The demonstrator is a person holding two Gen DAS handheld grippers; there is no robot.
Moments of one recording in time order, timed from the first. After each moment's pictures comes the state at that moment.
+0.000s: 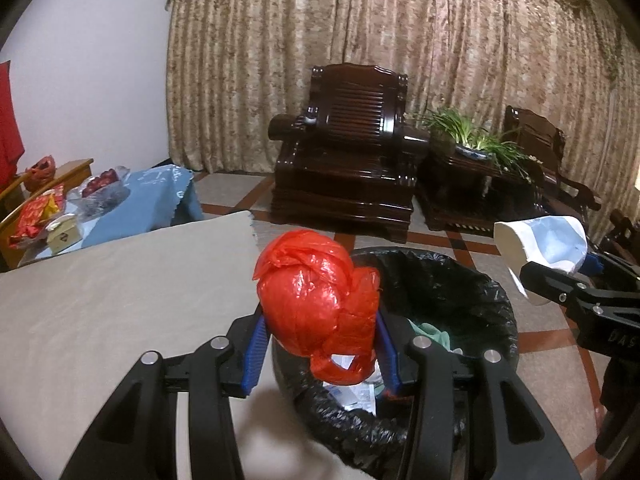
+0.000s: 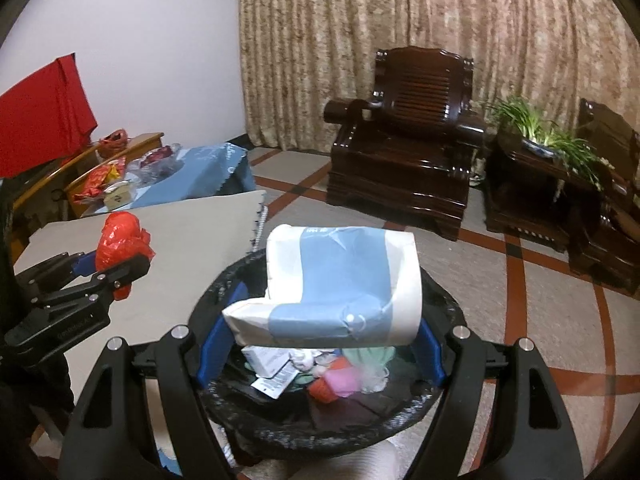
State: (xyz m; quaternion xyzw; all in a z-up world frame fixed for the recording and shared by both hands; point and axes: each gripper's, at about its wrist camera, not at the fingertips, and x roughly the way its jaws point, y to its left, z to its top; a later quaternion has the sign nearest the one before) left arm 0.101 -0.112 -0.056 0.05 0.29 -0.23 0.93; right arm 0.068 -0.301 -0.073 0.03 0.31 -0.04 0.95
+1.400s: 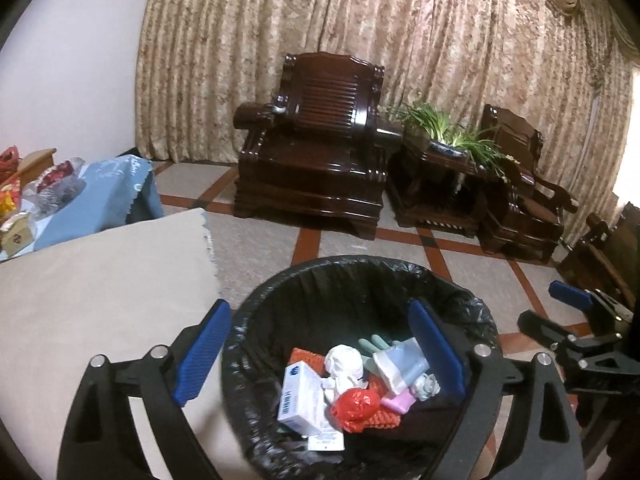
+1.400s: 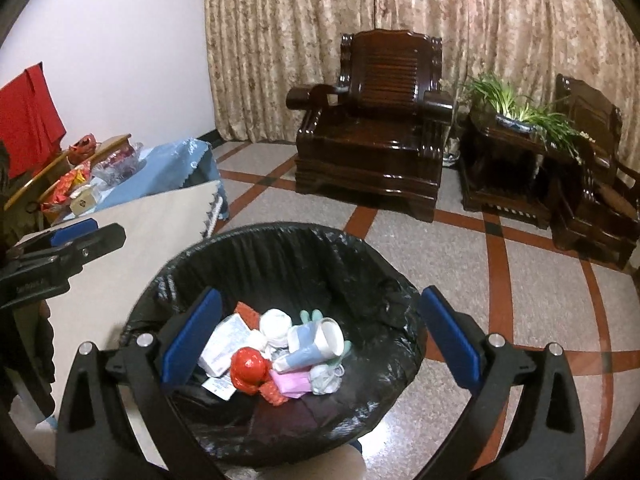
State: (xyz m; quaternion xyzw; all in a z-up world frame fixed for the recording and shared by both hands) left arm 0.144 -0.139 -0.068 0.03 0.31 -0.28 0.91; right arm 0.076 -0.353 -0.105 0.05 0.32 -0.08 0.94
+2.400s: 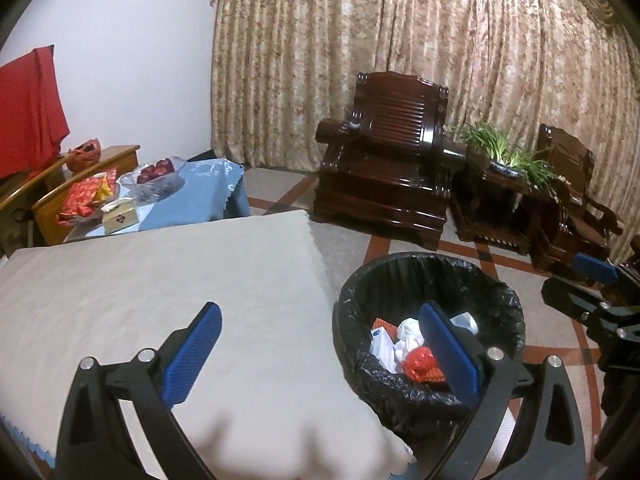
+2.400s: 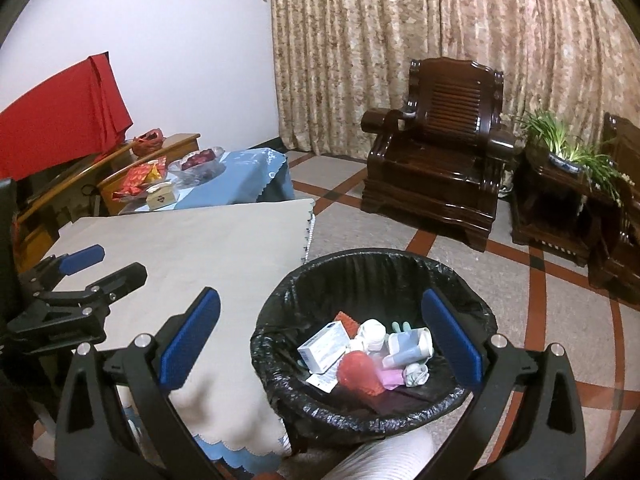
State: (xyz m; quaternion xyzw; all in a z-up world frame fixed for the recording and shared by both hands) left arm 0.059 -0.028 -0.008 0.02 0.30 -0.16 0.94; right arm 0.040 -0.238 -0.021 0.03 0.30 0.02 0.95
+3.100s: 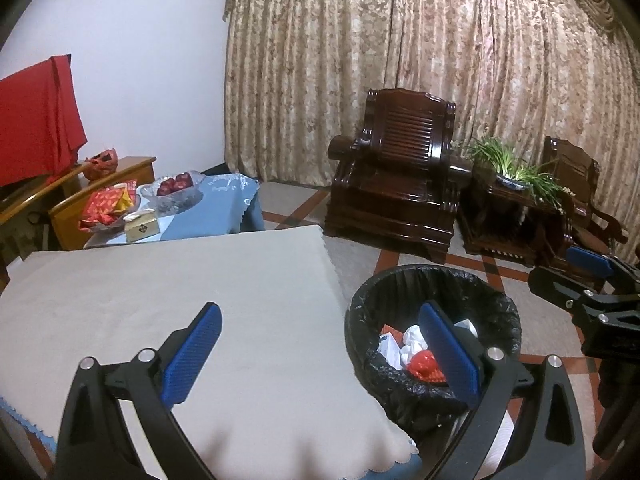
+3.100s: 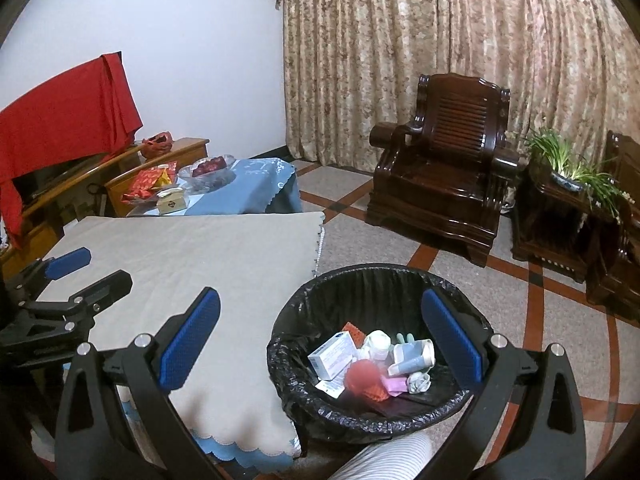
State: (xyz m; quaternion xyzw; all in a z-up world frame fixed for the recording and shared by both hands) left arm 0.027 -0.009 0.016 0.02 0.27 -0.14 0.95; right arm 0.030 -0.219 0.002 0.01 0.28 0.03 0.96
